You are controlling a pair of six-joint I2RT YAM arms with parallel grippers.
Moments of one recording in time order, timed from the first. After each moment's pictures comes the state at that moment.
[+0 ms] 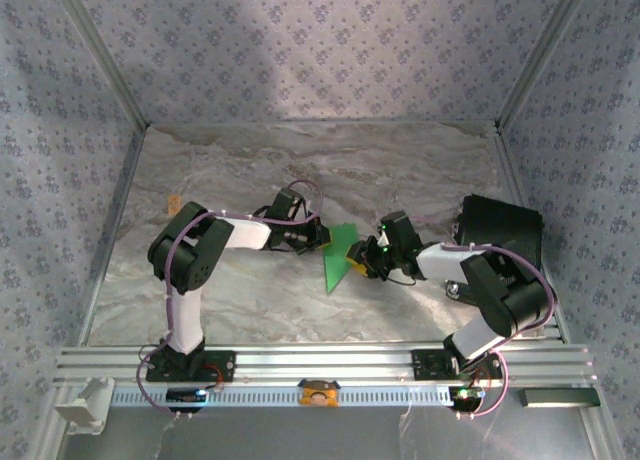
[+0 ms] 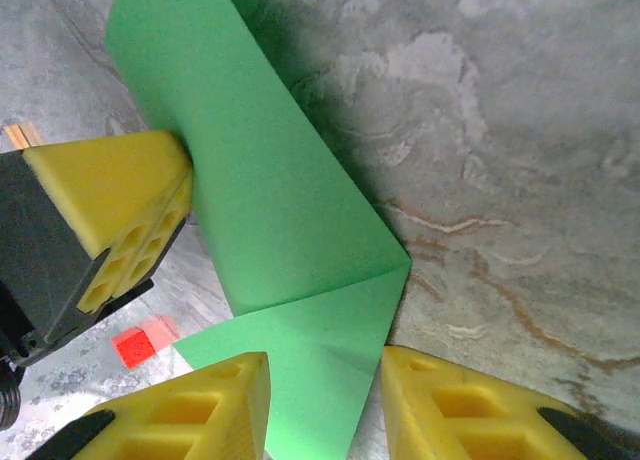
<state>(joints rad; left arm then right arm) -0.62 1.96 0.97 0.15 0.56 -0.92 0.49 1.55 0.55 0.13 -0.51 1.16</state>
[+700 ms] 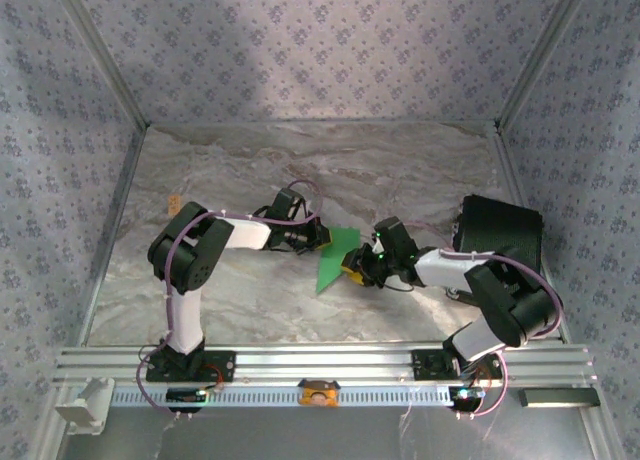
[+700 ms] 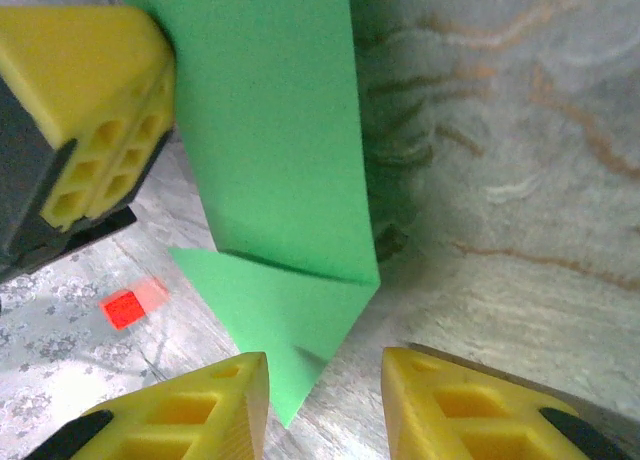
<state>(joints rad) -0.62 1.96 0.97 0.15 0.56 -0.92 0.57 1.50 0.52 0.10 -0.51 1.21</state>
